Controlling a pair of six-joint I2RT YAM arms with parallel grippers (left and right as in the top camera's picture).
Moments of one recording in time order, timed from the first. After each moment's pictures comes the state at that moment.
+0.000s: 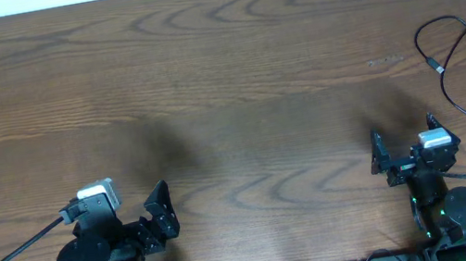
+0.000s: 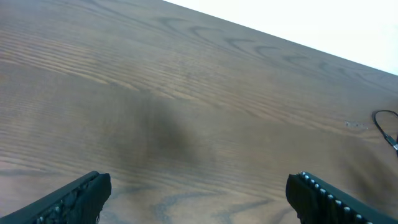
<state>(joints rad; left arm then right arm) -0.21 0.37 0.83 -0.97 -0.04 -0.38 0.09 0.01 0.01 -0.07 -0.01 -0.01</state>
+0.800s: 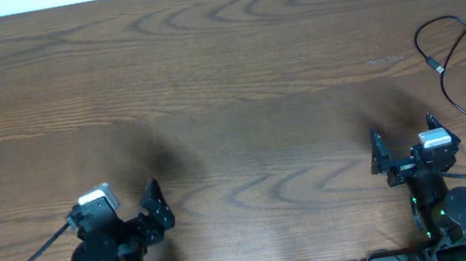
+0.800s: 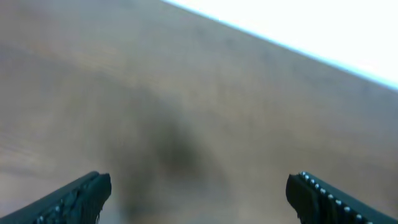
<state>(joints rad) -0.05 0.21 0.54 -0.77 -0.03 -0.36 0.09 0.01 0.01 -0.07 -0.01 -0.01</state>
